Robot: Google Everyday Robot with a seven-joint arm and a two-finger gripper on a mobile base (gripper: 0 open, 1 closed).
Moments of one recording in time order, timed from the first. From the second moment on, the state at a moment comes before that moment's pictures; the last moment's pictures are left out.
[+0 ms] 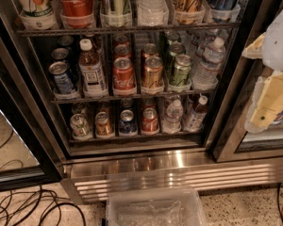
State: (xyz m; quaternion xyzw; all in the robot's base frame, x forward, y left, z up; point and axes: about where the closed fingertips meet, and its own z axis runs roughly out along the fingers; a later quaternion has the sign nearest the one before) arm 0.438 -0.217 0.976 -0.60 0.78 -0.03 0.16
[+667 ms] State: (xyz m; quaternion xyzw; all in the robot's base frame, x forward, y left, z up) arm 0.441 -0.213 0.974 -0.60 0.78 -0.03 0.16
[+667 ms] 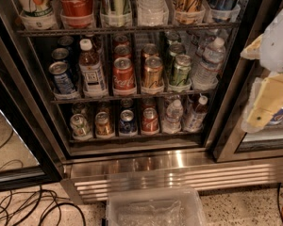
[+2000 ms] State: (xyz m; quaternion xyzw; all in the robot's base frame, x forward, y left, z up) arm 0.500 -0.076 0.923 -0.54 0.76 0.11 0.36
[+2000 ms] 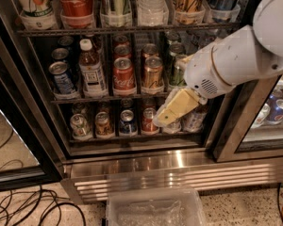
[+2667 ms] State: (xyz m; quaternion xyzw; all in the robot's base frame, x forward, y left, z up) arm 0.502 -0.065 0.929 -0.52 0.76 0.11 0.37
